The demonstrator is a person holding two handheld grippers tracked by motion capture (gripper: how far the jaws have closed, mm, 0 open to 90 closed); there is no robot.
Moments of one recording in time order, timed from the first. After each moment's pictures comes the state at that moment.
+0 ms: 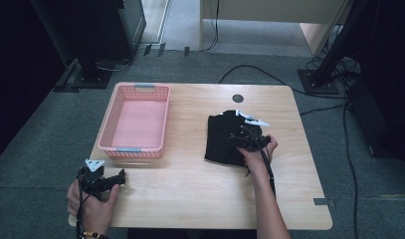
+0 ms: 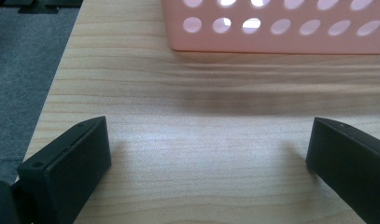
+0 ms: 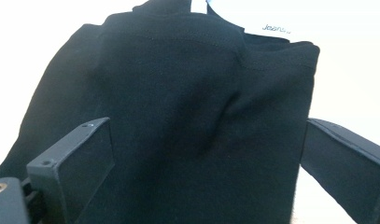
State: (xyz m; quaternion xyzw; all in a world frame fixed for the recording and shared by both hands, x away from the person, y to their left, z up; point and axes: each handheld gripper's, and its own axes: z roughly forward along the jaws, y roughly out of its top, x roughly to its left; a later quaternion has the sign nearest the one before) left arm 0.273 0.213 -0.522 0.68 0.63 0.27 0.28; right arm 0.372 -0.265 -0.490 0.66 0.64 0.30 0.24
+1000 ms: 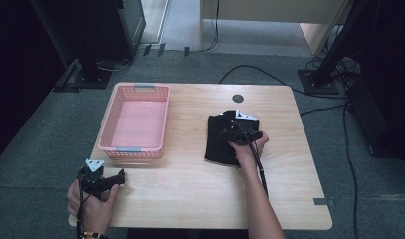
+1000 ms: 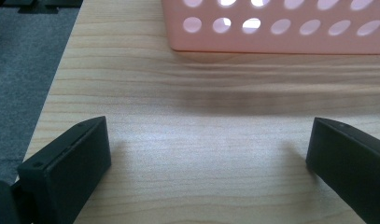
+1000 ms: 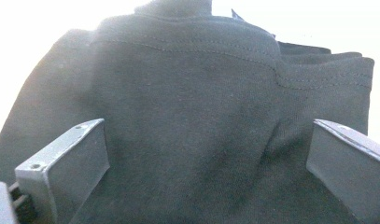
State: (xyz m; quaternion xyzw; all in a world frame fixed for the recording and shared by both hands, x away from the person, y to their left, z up) left arm 0.273 0.213 -0.522 0.67 0.63 0.27 0.28; right arm 0.404 -0.242 -0.508 0.68 0.64 0.28 0.25
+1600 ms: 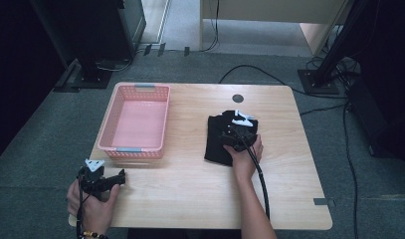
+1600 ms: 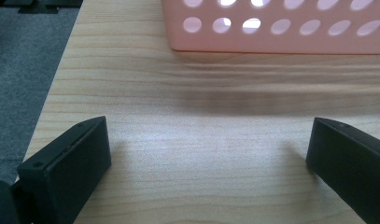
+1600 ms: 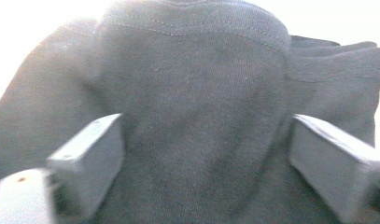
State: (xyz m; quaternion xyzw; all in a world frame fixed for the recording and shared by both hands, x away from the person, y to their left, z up) left arm 0.273 0.213 -0.522 0.68 0.63 0.27 0.28; right arm 0.397 -0.234 -0.522 0.65 0.65 0.29 0.27
